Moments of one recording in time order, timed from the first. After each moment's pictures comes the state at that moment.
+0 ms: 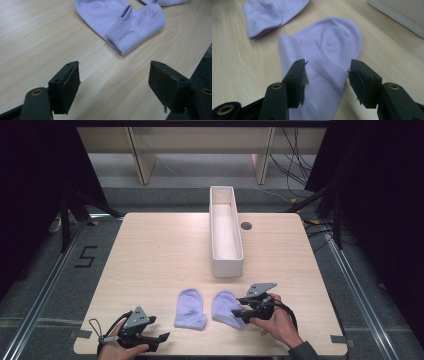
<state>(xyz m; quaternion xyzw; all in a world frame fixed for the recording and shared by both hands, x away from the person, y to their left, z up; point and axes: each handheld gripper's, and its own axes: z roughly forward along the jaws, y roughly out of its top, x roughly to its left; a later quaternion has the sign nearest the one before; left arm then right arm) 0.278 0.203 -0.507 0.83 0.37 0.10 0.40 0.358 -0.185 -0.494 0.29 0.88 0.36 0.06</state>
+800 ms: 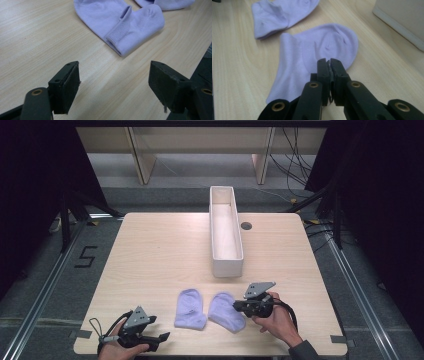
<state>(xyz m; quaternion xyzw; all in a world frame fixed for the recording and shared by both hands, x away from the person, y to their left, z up) 0.279 0.202 -0.506 0.83 0.37 0.10 0.40 0.358 -0.183 -0.487 0.24 0.89 0.37 0.07</state>
